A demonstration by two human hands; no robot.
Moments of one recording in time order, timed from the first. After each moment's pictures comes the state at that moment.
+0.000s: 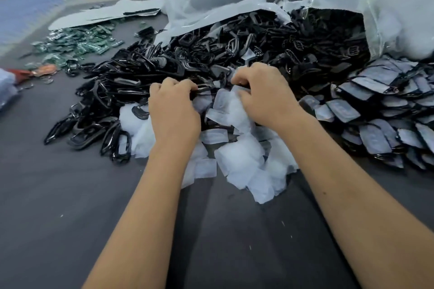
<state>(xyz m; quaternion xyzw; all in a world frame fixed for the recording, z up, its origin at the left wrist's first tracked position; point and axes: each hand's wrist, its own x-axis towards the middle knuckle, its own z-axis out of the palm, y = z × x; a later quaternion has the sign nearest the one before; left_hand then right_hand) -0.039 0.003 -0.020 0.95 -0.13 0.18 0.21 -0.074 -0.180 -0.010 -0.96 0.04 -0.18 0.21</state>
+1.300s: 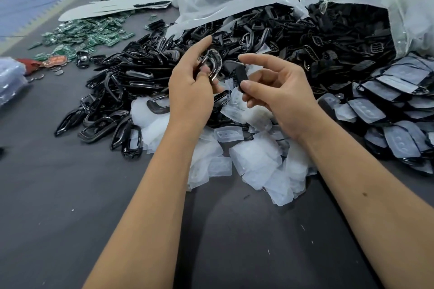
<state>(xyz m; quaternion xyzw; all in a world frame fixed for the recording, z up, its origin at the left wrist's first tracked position) -0.028 -0.007 -0.008 0.70 -0.15 0.06 0.70 -0.085 -0.170 -0.023 -0.66 -0.04 -0.15 0.73</state>
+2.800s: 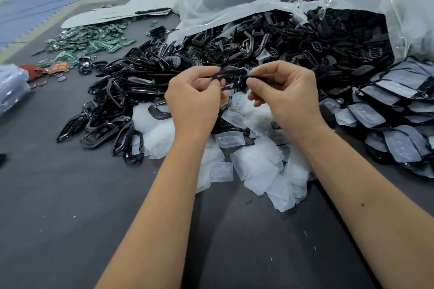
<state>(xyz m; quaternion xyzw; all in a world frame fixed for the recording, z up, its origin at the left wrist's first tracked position) -0.035 -0.012 -0.013 0.70 -0.08 0.08 0.70 -0.082 -0.165 -0.022 -0.69 0.02 -0.27 0.67</state>
